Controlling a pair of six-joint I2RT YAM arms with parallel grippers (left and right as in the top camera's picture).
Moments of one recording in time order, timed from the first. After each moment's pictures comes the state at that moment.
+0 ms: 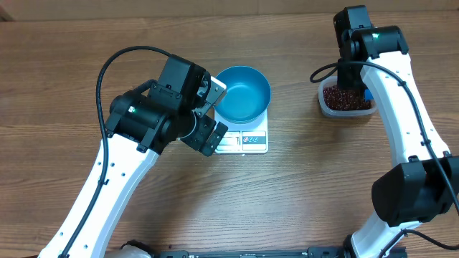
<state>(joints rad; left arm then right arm) -0.46 1.44 1.58 -1.28 0.04 0.13 0.12 1.88 1.83 -1.31 0.51 0.20</state>
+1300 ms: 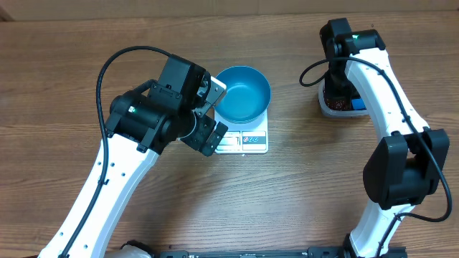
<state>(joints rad) -0.46 1.44 1.58 -1.28 0.04 0.13 0.13 2.00 1.79 -1.31 0.43 0.20</state>
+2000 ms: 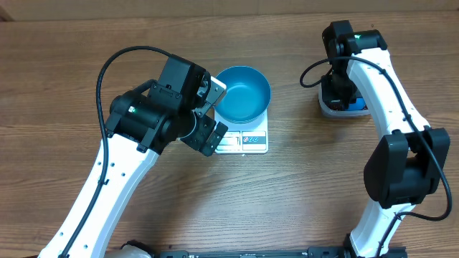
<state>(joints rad) -0.46 1.44 1.58 -1.28 0.04 0.13 0.12 2.01 1.79 -1.34 0.27 0.16</state>
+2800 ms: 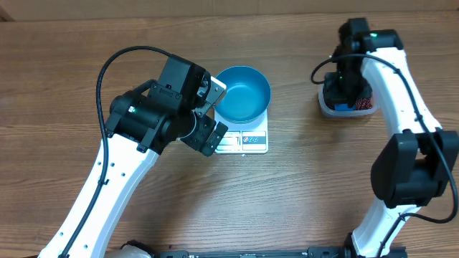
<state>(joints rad) -0.46 1.44 1.58 -1.28 0.04 0.13 0.02 2.00 1.79 -1.32 -0.01 0.07</state>
